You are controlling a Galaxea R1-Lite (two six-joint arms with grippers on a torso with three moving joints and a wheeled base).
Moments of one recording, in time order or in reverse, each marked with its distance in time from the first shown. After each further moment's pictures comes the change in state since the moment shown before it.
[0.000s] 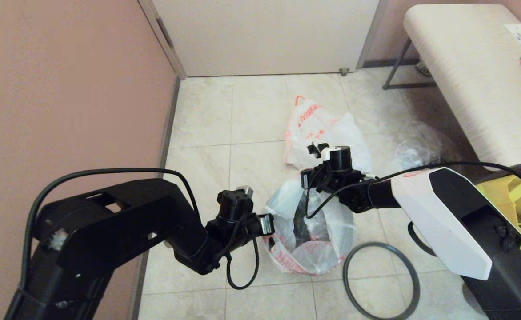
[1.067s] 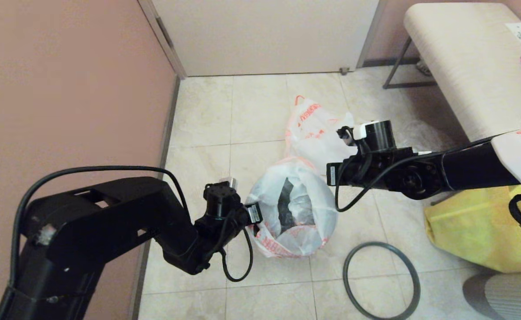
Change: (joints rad) left arm 0.042 -0.031 0.054 -0.147 0.125 0.033; right arm 0.012 -0.484 0.467 0.184 0.014 0.155
